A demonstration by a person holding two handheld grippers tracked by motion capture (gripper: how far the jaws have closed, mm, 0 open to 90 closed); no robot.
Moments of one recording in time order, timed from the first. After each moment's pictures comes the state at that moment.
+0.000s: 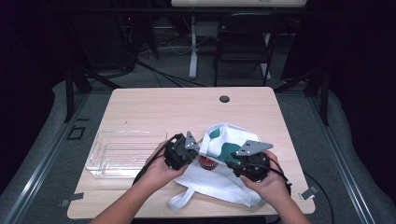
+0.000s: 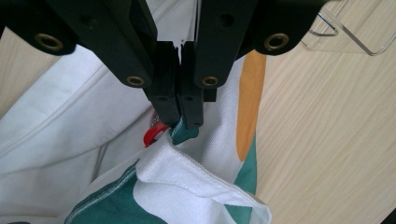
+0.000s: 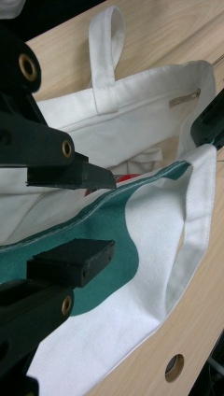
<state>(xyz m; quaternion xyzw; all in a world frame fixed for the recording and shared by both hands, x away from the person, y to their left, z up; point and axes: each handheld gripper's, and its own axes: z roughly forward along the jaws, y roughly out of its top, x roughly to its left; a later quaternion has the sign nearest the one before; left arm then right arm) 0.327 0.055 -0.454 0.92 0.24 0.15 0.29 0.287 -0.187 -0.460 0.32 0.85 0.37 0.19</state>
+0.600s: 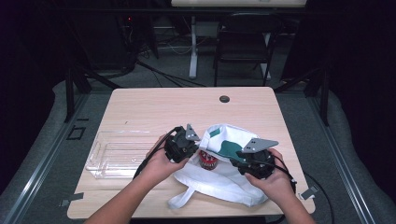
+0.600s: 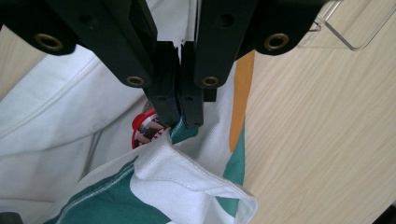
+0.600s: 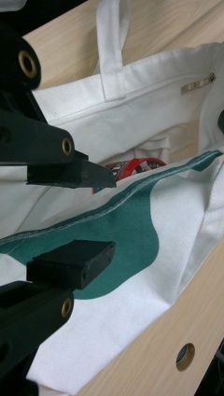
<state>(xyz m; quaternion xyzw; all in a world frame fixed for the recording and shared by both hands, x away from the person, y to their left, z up) 0.341 0.054 -0.443 0.91 0.25 0.14 0.29 0.293 -0.200 -0.460 0.34 0.85 0.36 0.18</state>
